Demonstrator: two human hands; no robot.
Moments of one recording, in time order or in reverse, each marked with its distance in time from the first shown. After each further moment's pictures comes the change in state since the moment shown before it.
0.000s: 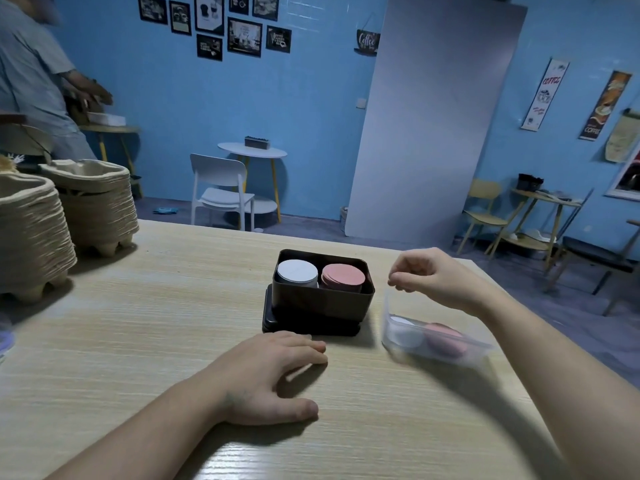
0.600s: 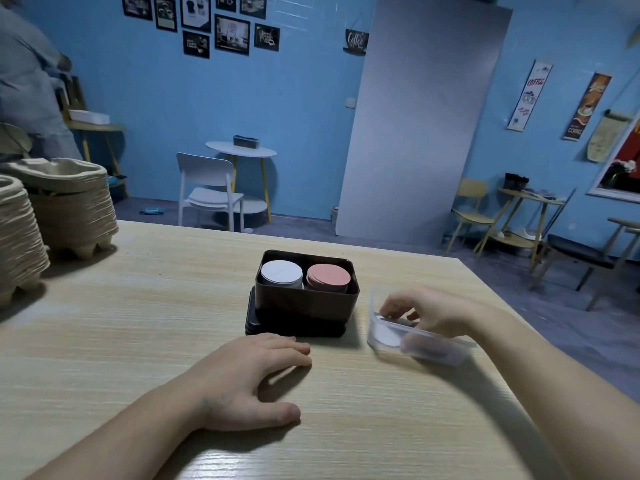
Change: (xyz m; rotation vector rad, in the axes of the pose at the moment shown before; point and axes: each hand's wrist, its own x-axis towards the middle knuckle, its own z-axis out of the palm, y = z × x) left_hand 0.001 -0.005 0.003 -0.013 0.005 0.003; right_hand -0.013 0.049 -0.001 -0.400 -0.391 0.208
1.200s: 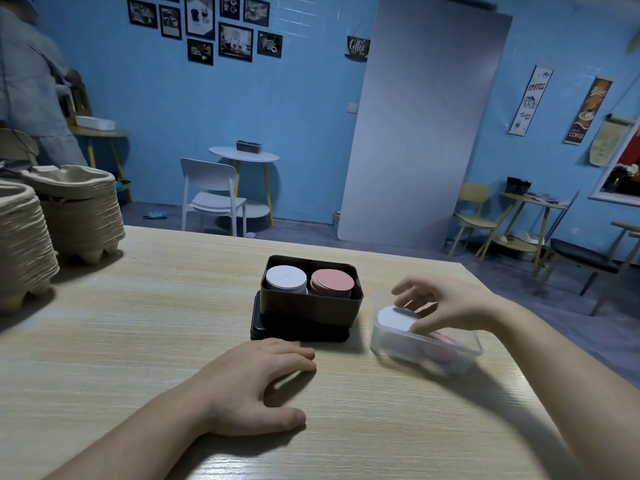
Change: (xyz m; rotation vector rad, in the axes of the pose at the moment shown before) left_hand -0.001 0.002 -0.002 0.014 -0.001 0.001; right_hand -0.020 0.002 -0.021 0.297 0.132 -0.037
